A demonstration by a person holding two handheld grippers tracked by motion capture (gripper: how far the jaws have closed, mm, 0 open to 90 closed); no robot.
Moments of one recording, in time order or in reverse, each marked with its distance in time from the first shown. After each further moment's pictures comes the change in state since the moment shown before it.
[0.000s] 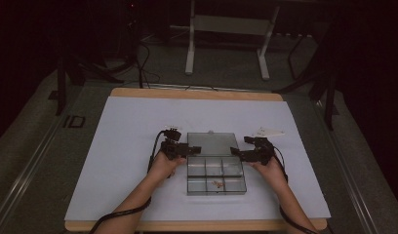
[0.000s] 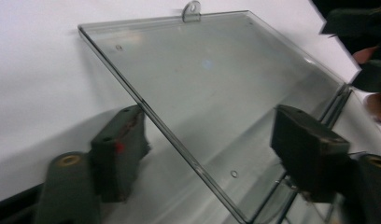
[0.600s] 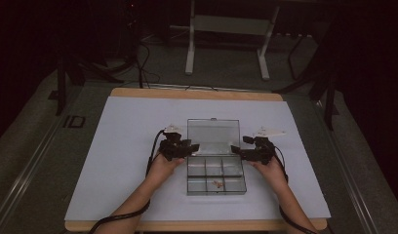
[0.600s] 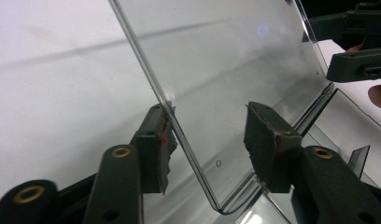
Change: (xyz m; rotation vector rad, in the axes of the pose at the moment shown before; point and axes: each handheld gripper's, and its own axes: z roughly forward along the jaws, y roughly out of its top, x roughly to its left) left arm -0.020 -0.003 -0.018 -0.111 0.069 0.182; right arm 0.002 0.003 -0.004 -0.017 0.001 -0.004
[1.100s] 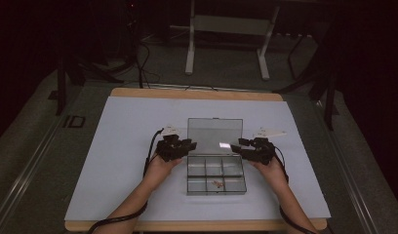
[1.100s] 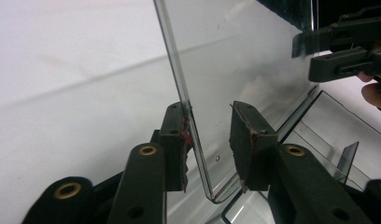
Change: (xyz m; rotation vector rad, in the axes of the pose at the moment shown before) left arm -0.004 -0.001 -0.015 -0.060 -0.005 0.071; right arm 0.005 0.002 -0.004 0.005 0.045 -0.022
